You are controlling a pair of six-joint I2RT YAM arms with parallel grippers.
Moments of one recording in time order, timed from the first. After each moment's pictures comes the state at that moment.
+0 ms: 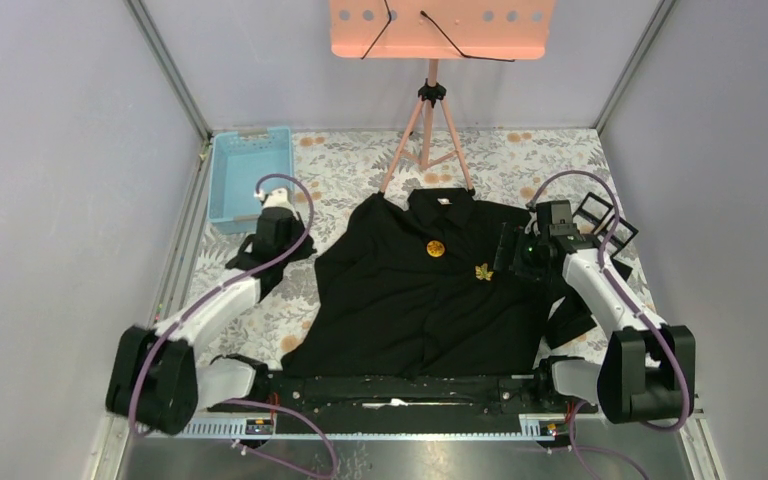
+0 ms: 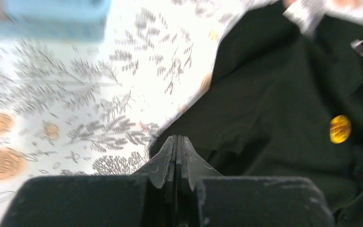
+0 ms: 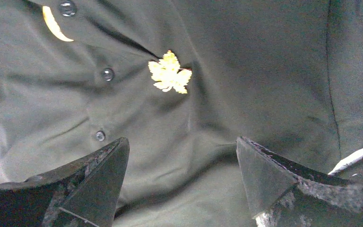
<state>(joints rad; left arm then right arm) -0.31 1.25 0.63 -0.07 -0.10 -0.50 0.08 1.22 0.78 -0.62 -0.20 0.33</state>
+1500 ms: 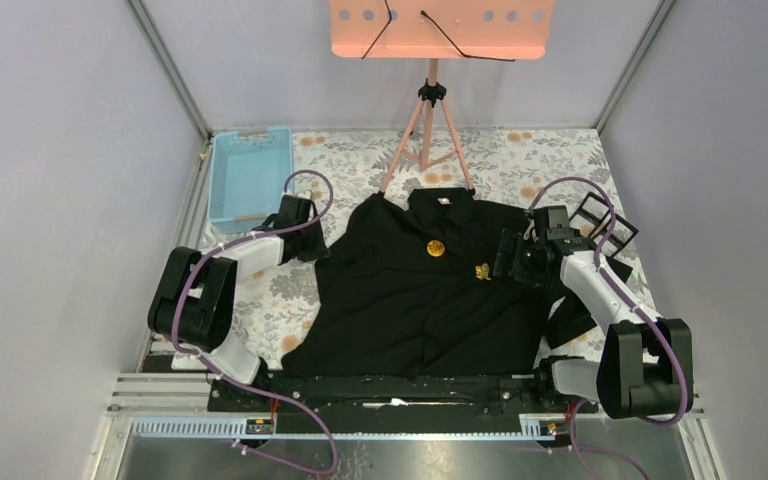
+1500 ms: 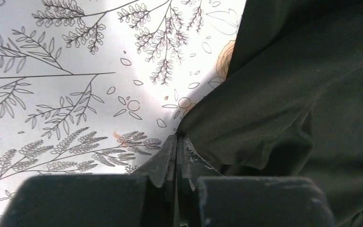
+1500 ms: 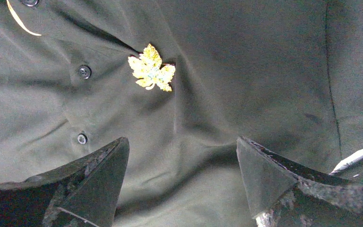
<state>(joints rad) -0.27 1.61 0.81 -0.13 0.09 -0.48 0.08 1.26 0.73 -0.59 -0.17 0.32</state>
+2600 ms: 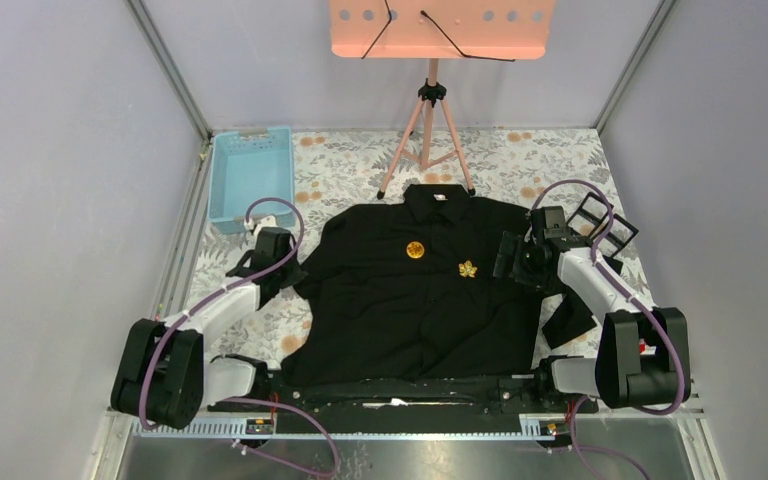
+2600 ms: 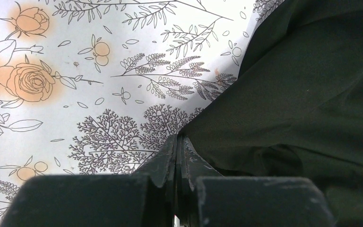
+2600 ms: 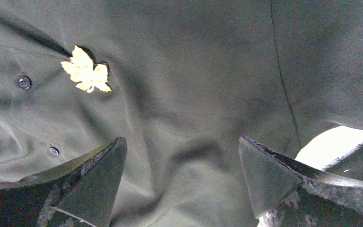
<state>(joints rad) -0.25 1.21 0.50 -0.15 -0.17 -0.61 0.08 1.31 0.73 -0.59 -0.12 0.35</state>
